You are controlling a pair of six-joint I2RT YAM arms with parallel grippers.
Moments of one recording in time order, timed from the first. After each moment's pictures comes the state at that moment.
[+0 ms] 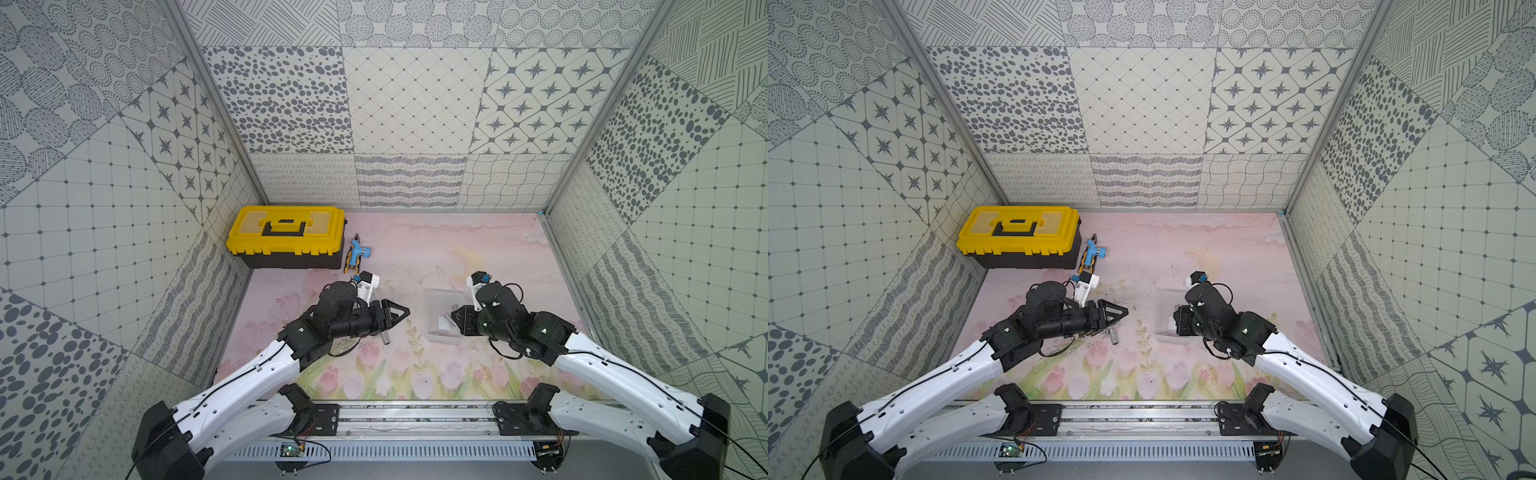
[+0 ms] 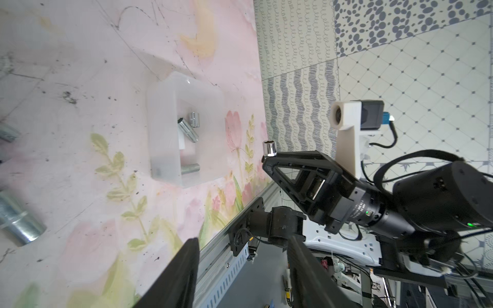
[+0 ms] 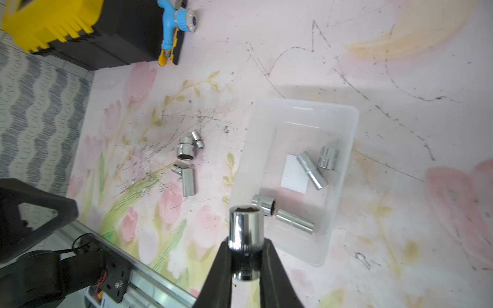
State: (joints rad) left arm -0.67 0.93 0.68 -0.23 0.41 -1.00; right arm 0.82 0.97 0.82 -0.67 0.11 0.72
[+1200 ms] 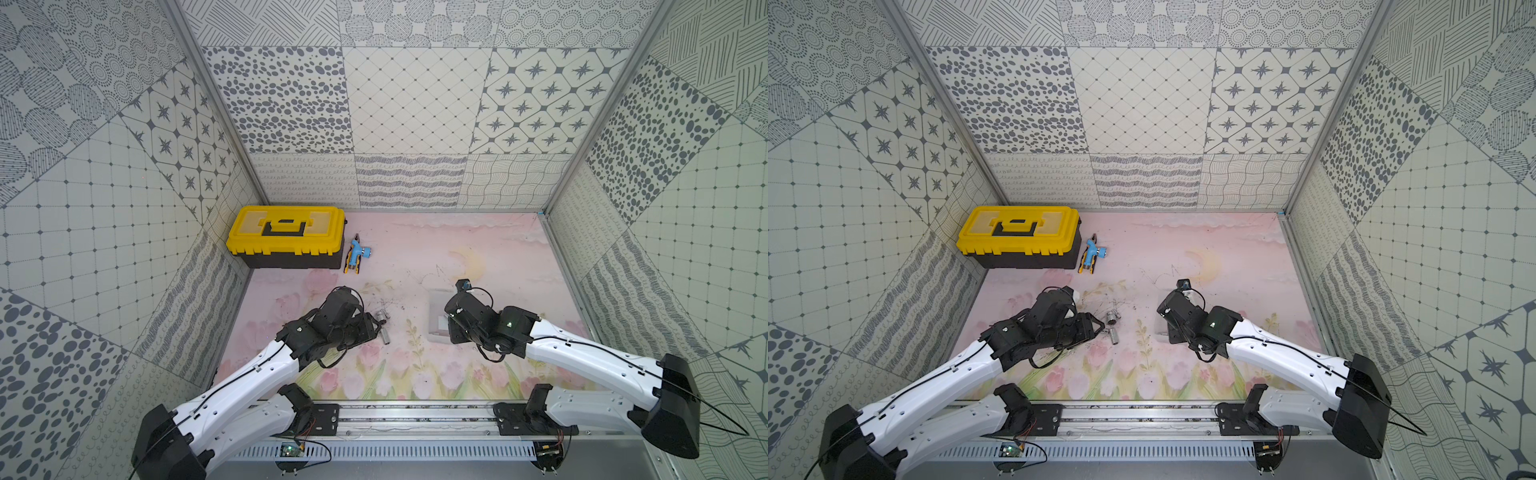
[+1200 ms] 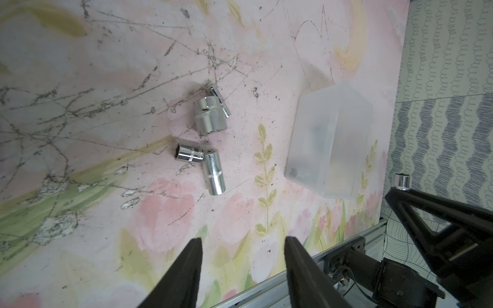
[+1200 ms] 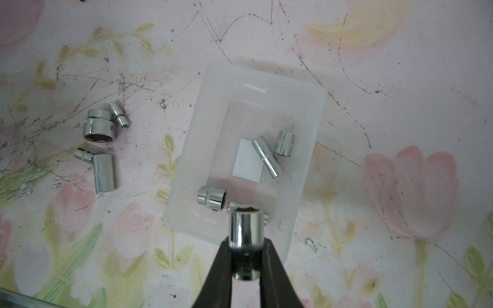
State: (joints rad) left arm -0.63 0.93 0.66 -0.61 0.13 -0.94; right arm 0.97 1.18 0.88 -0.79 0.35 0.73
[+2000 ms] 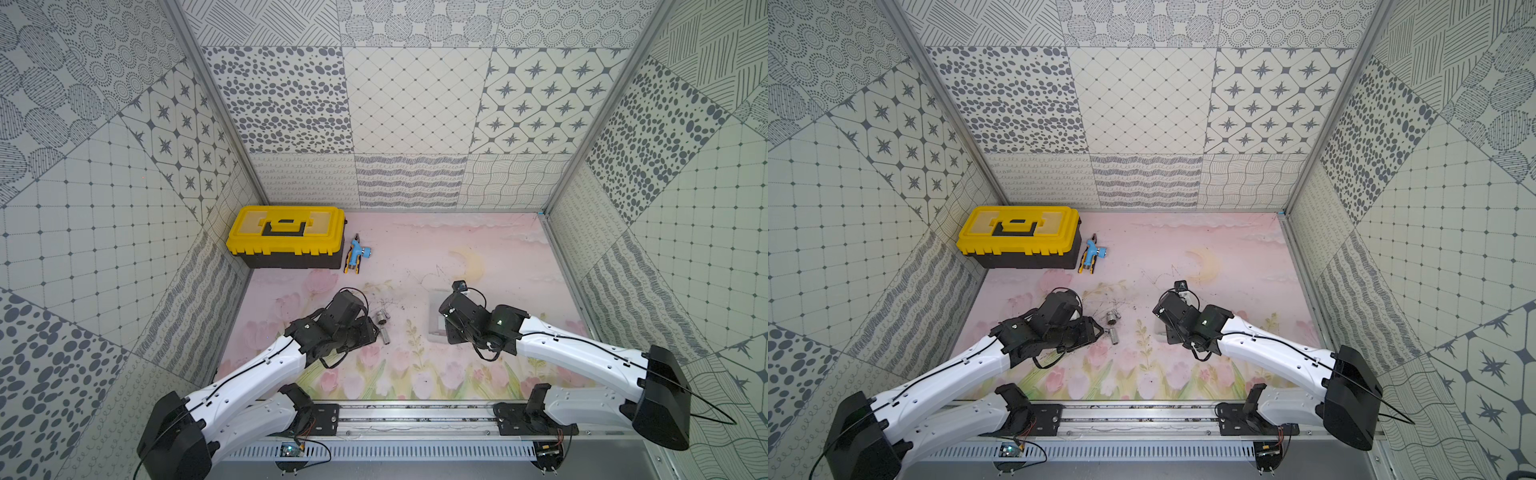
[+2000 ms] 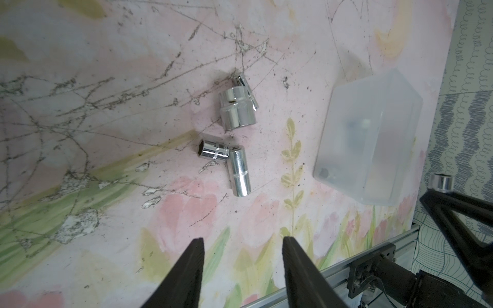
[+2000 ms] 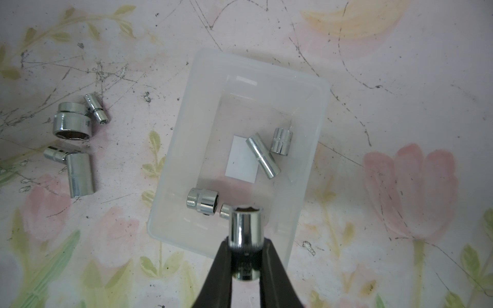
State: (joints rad) left arm -0.63 0.99 0.64 -0.61 0.11 -0.91; right arm 0.97 1.24 0.89 -0.78 0.37 0.73
